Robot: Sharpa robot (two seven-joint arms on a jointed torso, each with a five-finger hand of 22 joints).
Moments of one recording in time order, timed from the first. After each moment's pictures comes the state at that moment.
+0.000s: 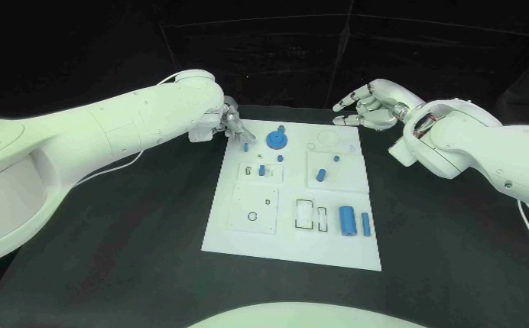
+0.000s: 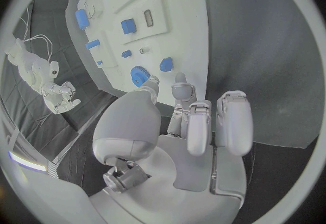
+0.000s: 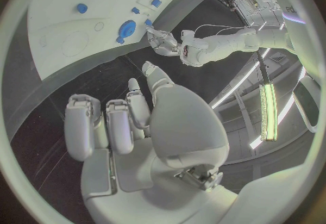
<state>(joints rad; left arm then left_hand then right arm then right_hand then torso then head) 1.35 -0.49 -0.07 0.96 -1.08 0.30 -0.53 1.03 -0.02 0.04 0.21 0.05 0.91 0.06 0.59 0.58 1.25 -0.01 1.03 0.92 1.47 -0.08 1.57 1.31 0.05 1.47 0.03 1.41 1.31 1.30 -0.83 -0.03 1.47 -0.99 -0.29 0.02 1.35 -0.01 0.05 0.02 0.33 0.93 0.16 0.15 0.07 1.36 0.07 1.30 1.30 1.46 0.00 1.48 1.31 0.04 1.47 0.10 1.46 1.31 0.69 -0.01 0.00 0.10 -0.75</state>
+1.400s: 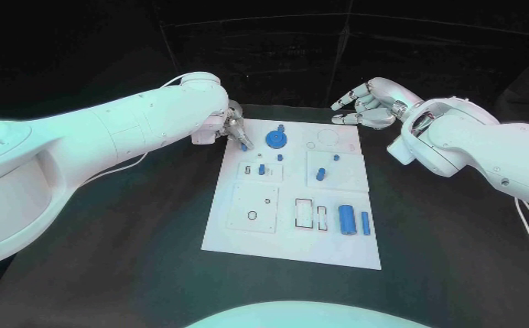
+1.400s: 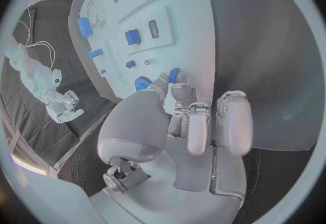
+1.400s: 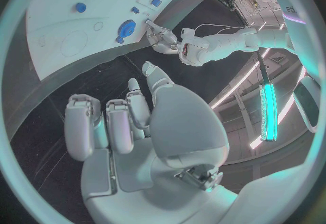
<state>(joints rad) 1.34 -0.48 -0.07 0.97 -1.09 0.35 -0.52 1.25 0.07 0.14 0.07 0.05 0.91 0.04 0.59 0.55 1.25 -0.02 1.04 0.92 1.47 -0.08 1.57 1.31 0.05 1.47 0.03 1.41 1.31 1.30 -0.82 -0.03 1.46 -0.99 -0.29 0.02 1.35 -0.01 0.05 0.02 0.33 0.93 0.16 0.15 0.07 1.36 0.07 1.30 1.30 1.46 0.00 1.48 1.31 0.04 1.47 0.10 1.46 1.31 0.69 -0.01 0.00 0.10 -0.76</state>
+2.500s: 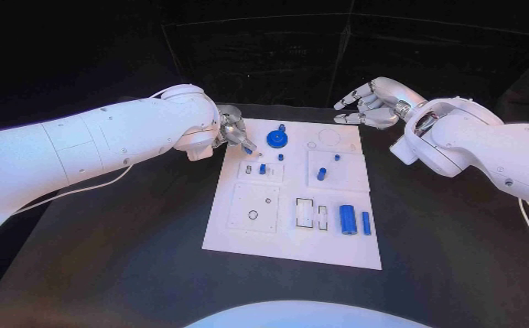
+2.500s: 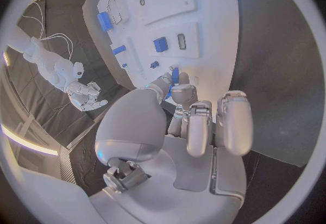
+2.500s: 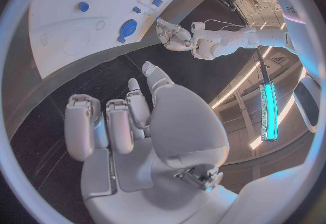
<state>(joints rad) 1.33 -0.69 -0.08 1.32 -1.00 0.11 -0.53 1.22 0.03 0.33 0.05 0.05 0.91 0.05 0.61 0.55 1.28 -0.03 1.06 0.94 1.47 -0.08 1.57 1.31 0.05 1.47 0.03 1.41 1.31 1.30 -0.83 -0.03 1.46 -0.99 -0.29 0.02 1.35 -0.01 0.05 0.02 0.33 0.93 0.16 0.15 0.07 1.36 0.07 1.30 1.30 1.46 0.00 1.48 1.31 0.04 1.47 0.10 1.46 1.31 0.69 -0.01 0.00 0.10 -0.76</state>
